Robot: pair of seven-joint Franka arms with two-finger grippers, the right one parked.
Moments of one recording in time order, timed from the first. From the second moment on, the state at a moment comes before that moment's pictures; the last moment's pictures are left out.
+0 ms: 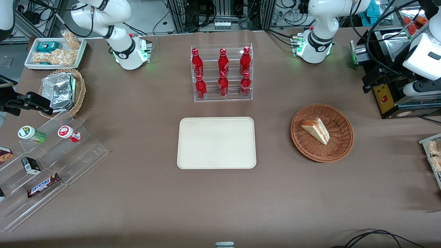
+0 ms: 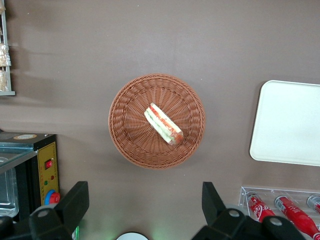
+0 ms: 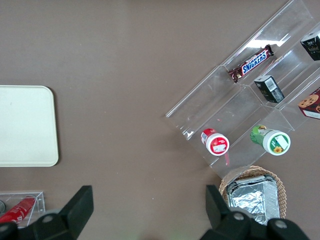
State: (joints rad) arm 0.07 -0.04 -0.19 -1.52 0.01 1.45 -0.21
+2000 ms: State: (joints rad) arm 0.02 0.15 -0.19 -2.29 0.01 2.34 -0.99
